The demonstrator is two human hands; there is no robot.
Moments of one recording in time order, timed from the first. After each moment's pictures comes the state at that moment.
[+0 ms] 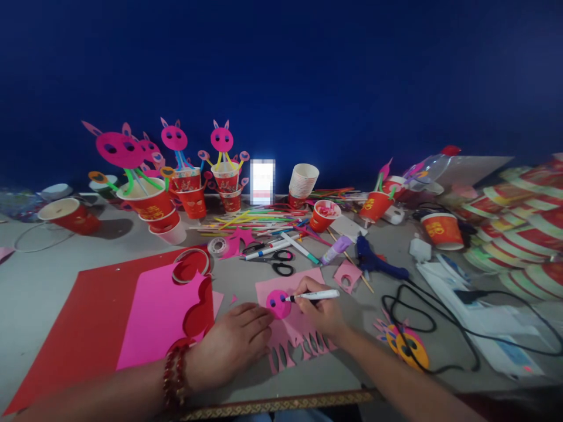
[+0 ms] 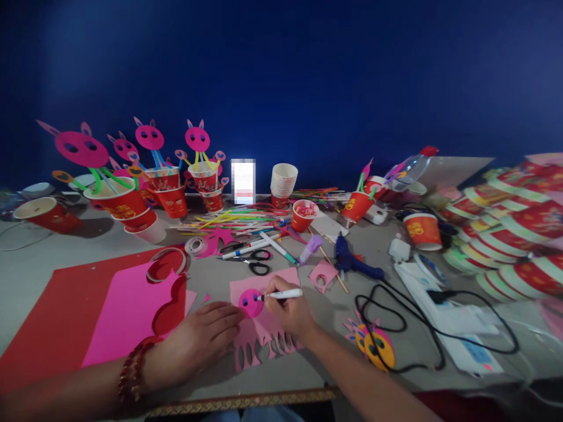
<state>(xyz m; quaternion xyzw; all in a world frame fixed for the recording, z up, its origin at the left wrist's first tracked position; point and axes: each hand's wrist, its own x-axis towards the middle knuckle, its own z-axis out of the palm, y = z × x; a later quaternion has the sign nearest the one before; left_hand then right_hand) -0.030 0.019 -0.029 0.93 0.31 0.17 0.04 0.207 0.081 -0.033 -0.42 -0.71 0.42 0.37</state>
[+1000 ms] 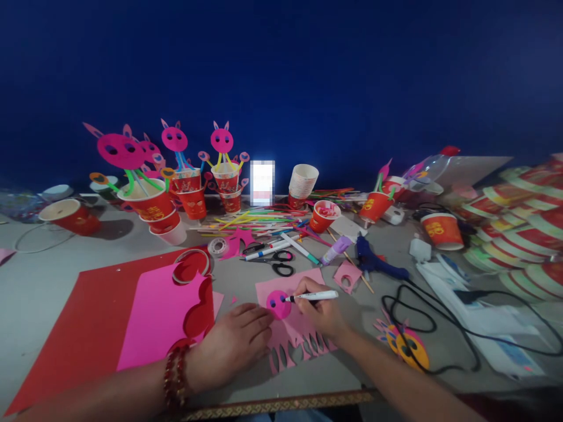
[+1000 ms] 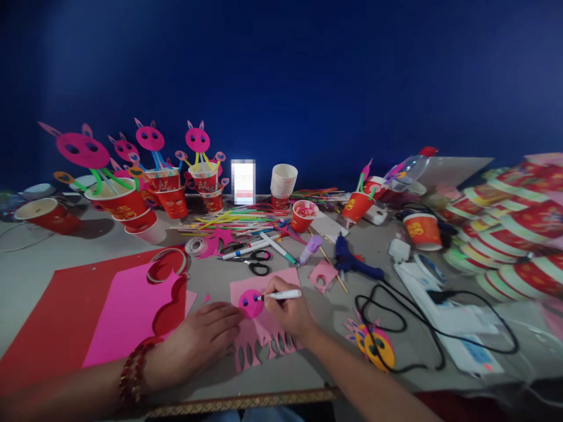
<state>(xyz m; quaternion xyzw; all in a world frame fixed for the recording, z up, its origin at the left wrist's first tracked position) -0.028 0.019 -0.028 0.93 0.31 0.18 0.03 0.206 0.080 -0.030 -0.42 -0.71 0.42 0.38</state>
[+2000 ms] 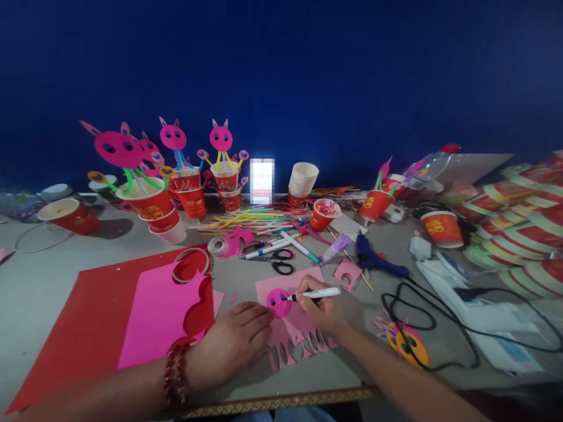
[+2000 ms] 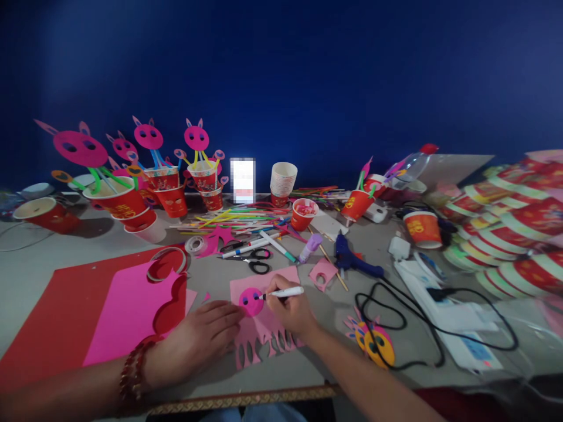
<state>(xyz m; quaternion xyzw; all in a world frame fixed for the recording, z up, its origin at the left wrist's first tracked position) -0.028 0.020 -0.027 0.93 0.31 0.18 0.02 0.207 0.081 -0.035 -0.42 -0.71 0.42 0.38</state>
